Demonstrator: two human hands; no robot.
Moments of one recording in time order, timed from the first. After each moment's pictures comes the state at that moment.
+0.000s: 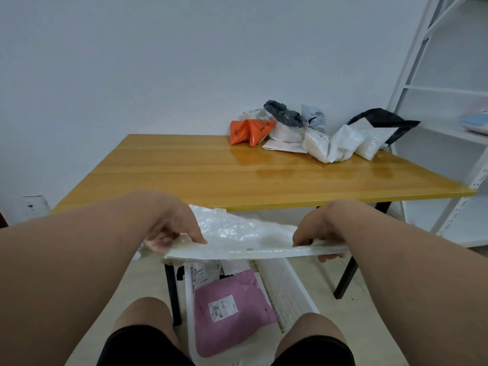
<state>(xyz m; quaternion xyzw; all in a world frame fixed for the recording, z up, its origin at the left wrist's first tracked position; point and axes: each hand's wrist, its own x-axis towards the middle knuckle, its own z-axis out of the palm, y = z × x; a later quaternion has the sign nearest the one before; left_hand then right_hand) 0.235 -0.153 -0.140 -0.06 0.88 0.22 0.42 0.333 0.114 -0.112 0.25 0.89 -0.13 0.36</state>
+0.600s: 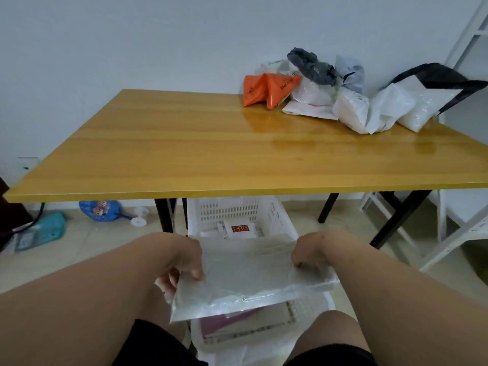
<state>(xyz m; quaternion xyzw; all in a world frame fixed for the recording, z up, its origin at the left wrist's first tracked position) 0.206 -0.141 -0.276 -0.06 0.86 0.22 0.45 0.254 0.115 -0.238 0.12 0.91 -0.02 0.39</state>
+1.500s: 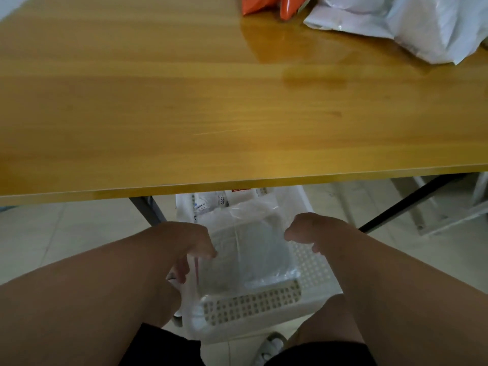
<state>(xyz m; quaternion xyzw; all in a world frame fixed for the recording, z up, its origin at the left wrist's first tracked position) 0.124 -0.088 -0.376 -0.07 0.83 0.16 0.53 0.163 0.140 -0.339 0.18 0.89 -0.12 0.41</state>
